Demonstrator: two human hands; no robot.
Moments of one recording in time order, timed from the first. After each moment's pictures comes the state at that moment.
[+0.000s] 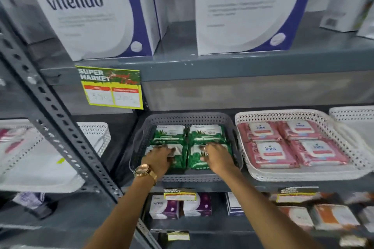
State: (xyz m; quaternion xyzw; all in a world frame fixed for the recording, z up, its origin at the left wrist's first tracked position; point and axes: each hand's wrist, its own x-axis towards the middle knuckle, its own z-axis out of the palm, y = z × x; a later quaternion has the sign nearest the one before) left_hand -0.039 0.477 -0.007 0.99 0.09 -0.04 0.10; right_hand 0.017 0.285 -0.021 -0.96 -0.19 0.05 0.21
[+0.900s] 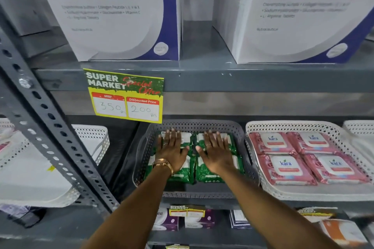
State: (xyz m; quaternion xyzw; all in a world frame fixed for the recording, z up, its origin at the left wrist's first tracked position) left_hand 0.049 0.498 -0.054 1.00 0.06 -0.03 0.07; right_hand 0.082 0.326 -0.054 -0.98 -0.17 0.05 0.07
